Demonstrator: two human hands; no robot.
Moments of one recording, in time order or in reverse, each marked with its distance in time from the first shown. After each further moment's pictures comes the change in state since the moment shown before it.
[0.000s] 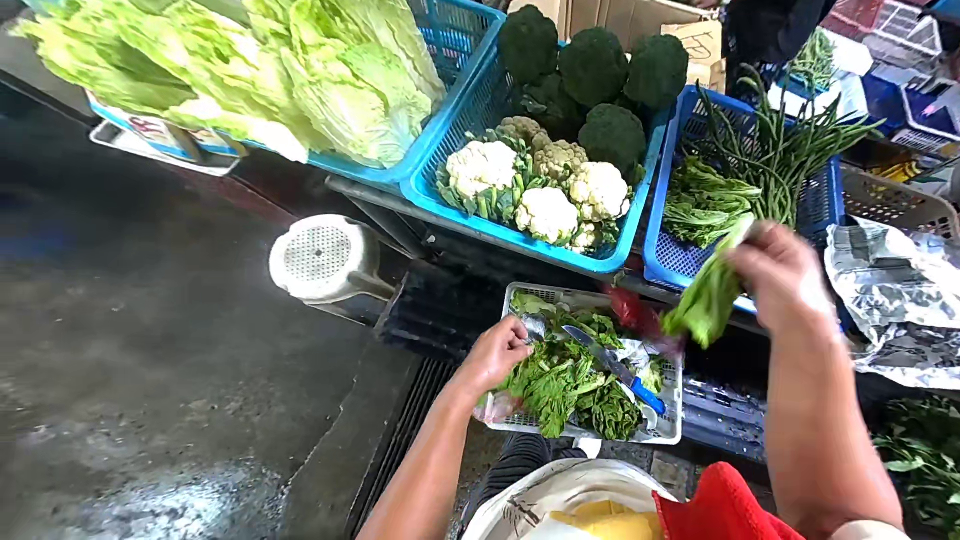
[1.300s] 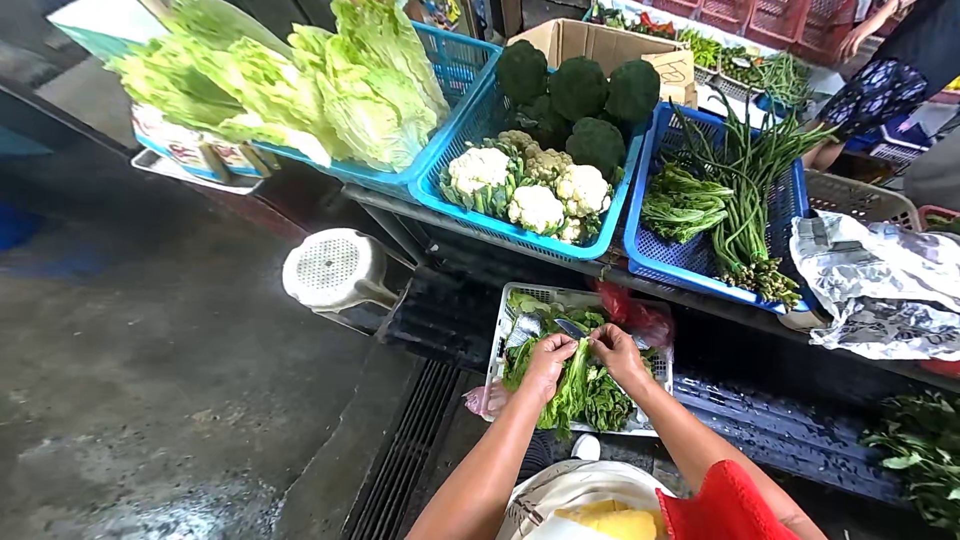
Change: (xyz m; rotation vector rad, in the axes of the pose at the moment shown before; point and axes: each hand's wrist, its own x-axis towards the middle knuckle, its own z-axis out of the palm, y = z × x) left_hand 0.007 0.021 0.128 -0.835 0.193 -0.018; right_hand -0.097 0.122 0.144 -0.001 -0.247 0.271
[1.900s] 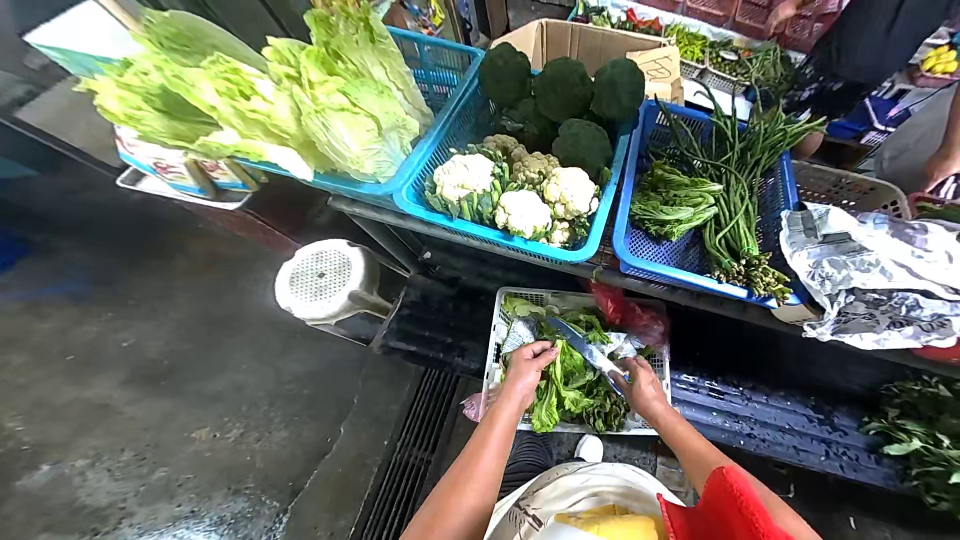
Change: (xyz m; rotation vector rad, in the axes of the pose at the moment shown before) left_hand -0.002 -0.003 -0.026 0.121 0.009 -0.030; right_hand -0.033 0.073 -0.028 -0.482 -0.017 0.134
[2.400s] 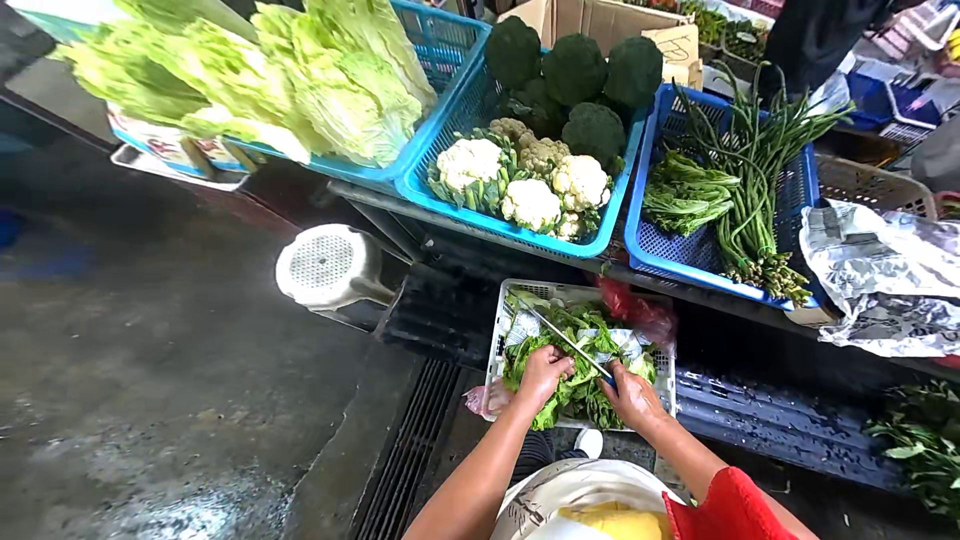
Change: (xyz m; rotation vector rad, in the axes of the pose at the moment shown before) left_hand 0.003 -0.013 0.014 0.186 -0.042 -0.075; right_hand -0.020 -0.043 0.005 -0.230 -0.167 -0.039
